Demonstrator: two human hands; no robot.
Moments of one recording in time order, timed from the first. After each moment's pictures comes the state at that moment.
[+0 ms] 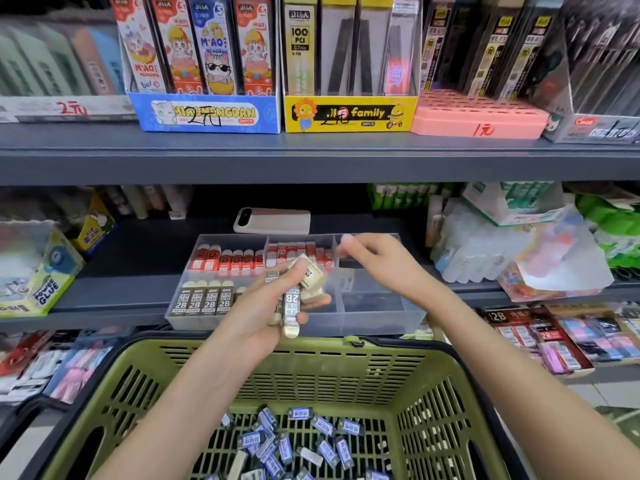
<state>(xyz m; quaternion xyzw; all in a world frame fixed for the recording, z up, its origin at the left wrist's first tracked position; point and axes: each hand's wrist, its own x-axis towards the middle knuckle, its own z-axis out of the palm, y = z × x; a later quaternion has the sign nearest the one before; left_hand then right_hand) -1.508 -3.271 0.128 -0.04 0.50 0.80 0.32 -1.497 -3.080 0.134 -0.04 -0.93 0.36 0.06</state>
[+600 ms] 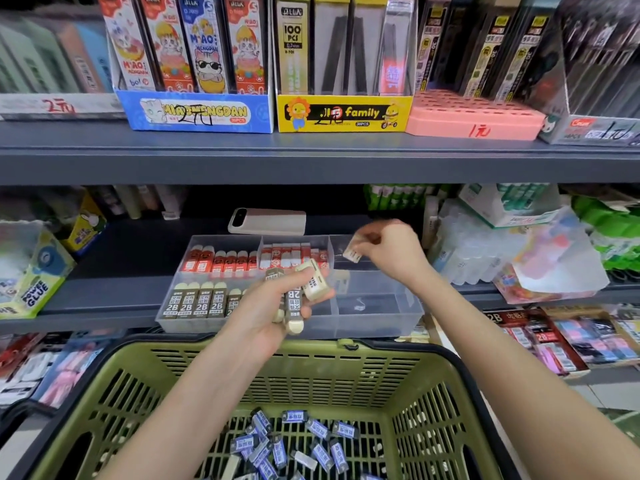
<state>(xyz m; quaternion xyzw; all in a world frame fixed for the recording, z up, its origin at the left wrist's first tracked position) -1.506 -3.257 0.132 -0.08 0.49 0.80 0.33 -1.516 -3.056 0.130 -0.13 -0.94 0.28 0.12</state>
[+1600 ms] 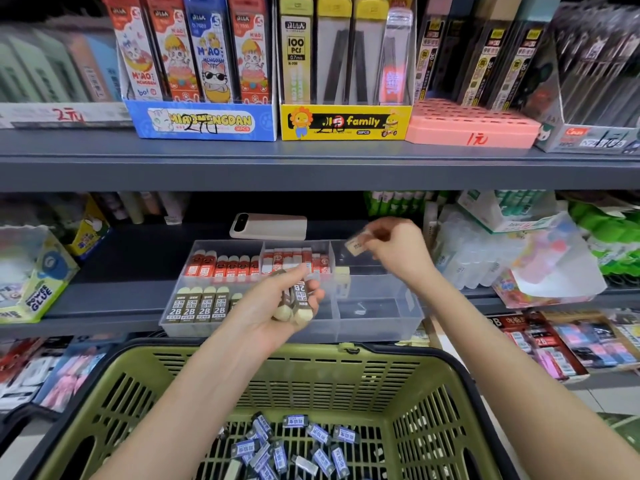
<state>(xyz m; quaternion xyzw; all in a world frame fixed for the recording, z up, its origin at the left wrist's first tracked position) -1.512 -3.257 0.143 -0.14 0.45 0.81 0.35 -1.513 -3.058 0.138 -0.18 -0.88 0.40 0.17</state>
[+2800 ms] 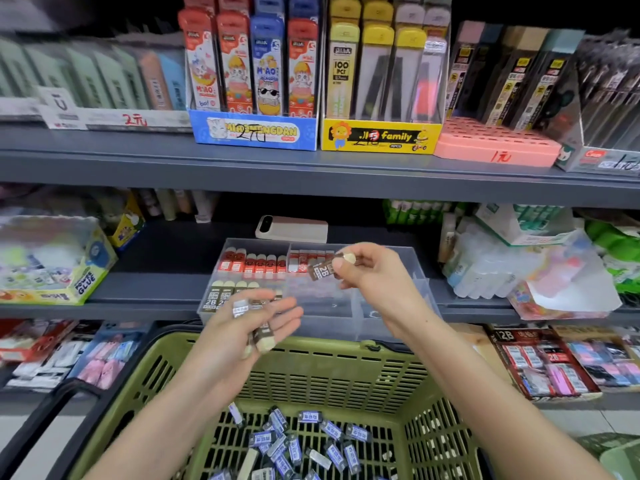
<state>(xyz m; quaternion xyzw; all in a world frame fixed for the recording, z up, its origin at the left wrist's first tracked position) -1.482 -3.338 0.132 -0.05 0.49 0.84 0.24 -1.475 -3.143 0.153 -0.10 -0.76 0.63 0.10</state>
